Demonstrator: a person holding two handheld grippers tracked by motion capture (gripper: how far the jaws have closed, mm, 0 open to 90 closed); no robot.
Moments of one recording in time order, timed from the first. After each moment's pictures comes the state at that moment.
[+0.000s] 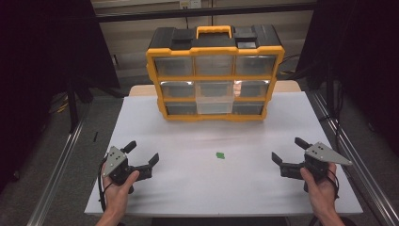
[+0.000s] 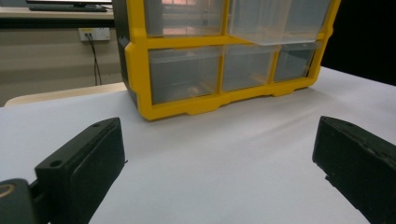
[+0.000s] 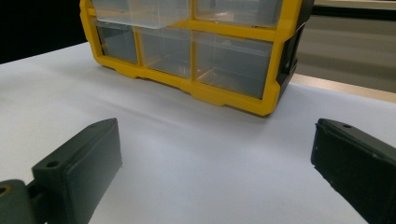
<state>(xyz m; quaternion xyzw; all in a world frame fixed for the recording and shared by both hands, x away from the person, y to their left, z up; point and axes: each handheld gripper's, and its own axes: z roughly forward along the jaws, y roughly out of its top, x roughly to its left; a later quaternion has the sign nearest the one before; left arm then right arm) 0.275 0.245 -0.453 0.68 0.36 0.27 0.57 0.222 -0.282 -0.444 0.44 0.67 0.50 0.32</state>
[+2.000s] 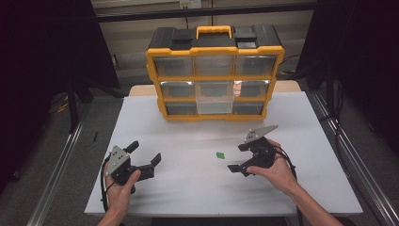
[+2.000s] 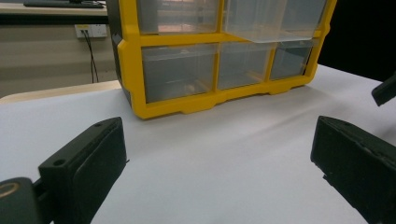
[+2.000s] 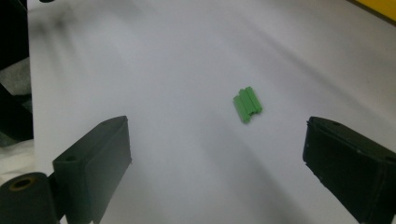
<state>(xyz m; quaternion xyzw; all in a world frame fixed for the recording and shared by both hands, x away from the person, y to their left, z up) 0.275 0.239 -0.452 0.68 0.37 0.26 0.57 0.297 -0.177 -0.438 0.31 0.86 0.41 0.04</state>
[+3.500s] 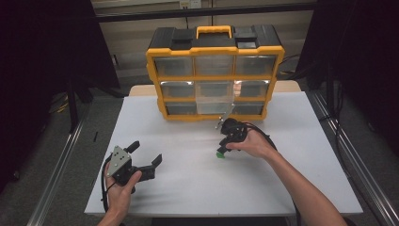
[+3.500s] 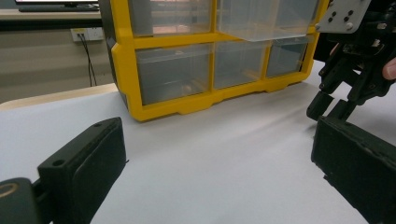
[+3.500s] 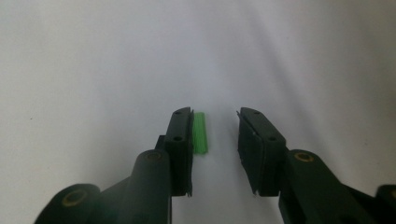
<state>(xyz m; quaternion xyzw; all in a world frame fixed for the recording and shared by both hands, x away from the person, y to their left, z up) 0.273 0.237 -0.451 0.69 0.35 0.27 0.57 0.387 -0.123 -0.447 0.23 0.94 0.24 -0.02</state>
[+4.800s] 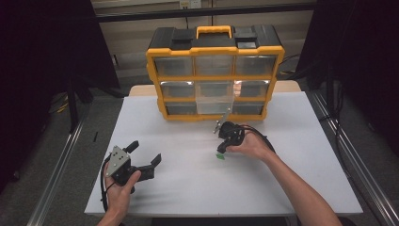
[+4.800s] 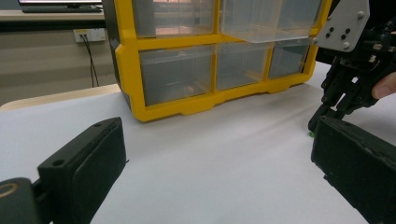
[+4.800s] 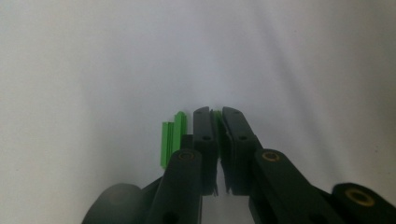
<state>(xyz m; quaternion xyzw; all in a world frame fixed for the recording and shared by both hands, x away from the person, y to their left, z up) 0.273 0.239 -0.450 0.69 0.35 0.27 0.56 0.383 -0.116 -0.457 0.24 0.95 0.21 -0.01</state>
